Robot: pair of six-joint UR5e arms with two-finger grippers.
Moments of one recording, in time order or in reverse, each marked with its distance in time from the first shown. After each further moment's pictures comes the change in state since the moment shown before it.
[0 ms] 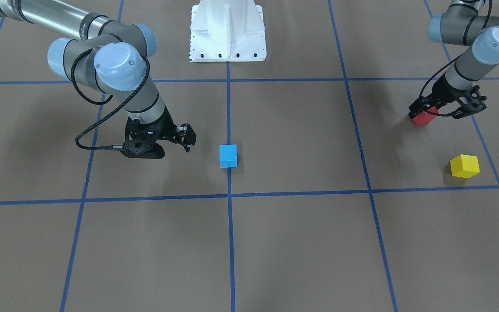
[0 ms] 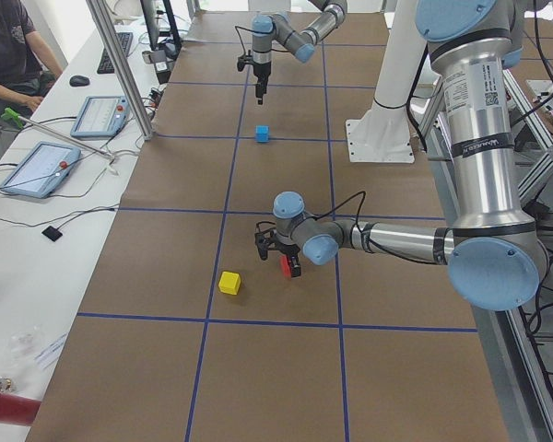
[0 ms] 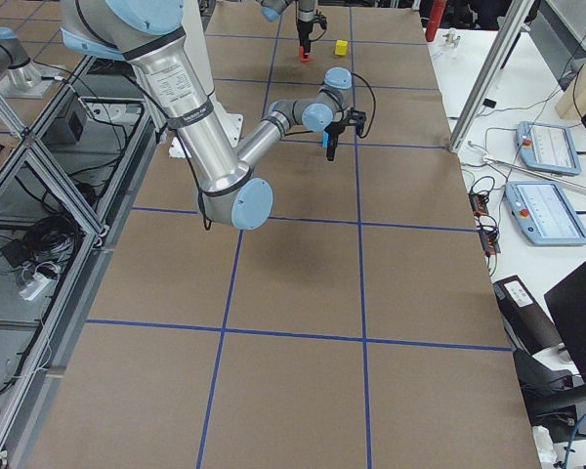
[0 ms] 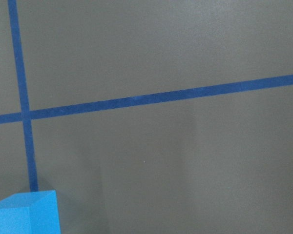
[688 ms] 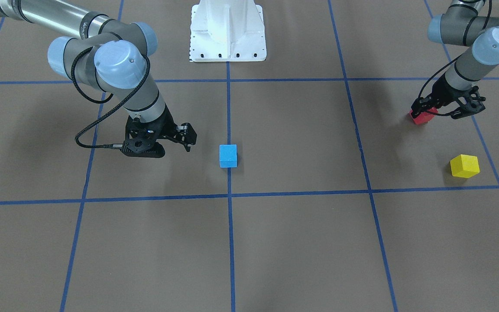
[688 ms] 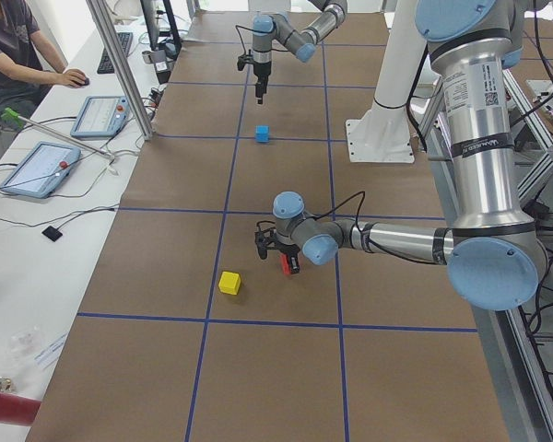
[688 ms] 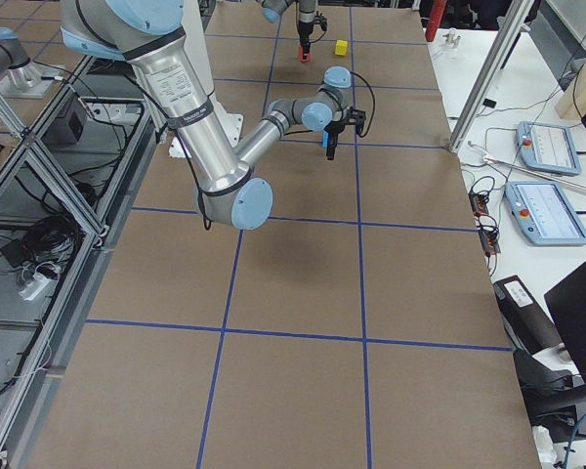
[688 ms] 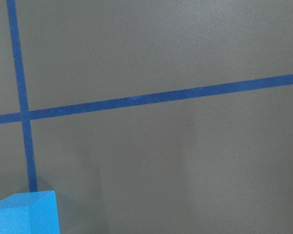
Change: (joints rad) left arm 0.000 -0.002 -0.023 0.003 -0.008 0.022; right arm 0.000 0.000 0.009 0.000 -0.006 0.009
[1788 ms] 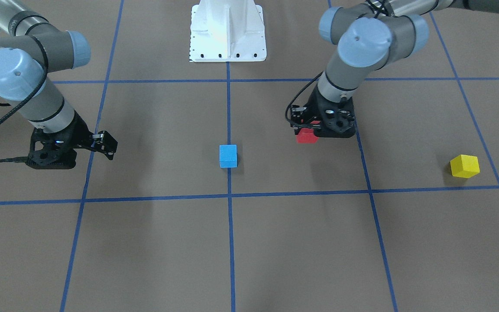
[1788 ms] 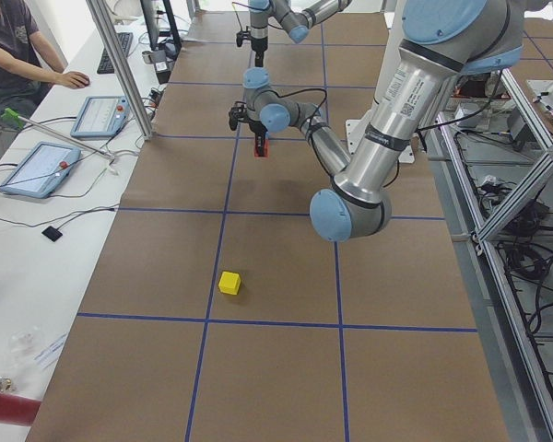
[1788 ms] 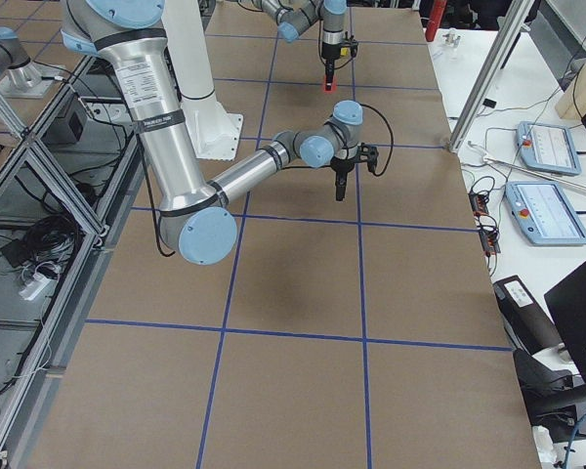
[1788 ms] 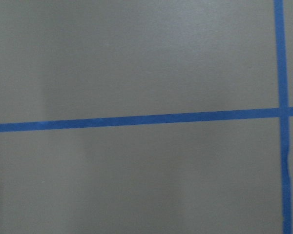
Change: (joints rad) left arm 0.122 -0.859 0.065 0.599 0.054 0.090; right arm 0.211 -0.296 0.105 0.001 0.098 -0.331
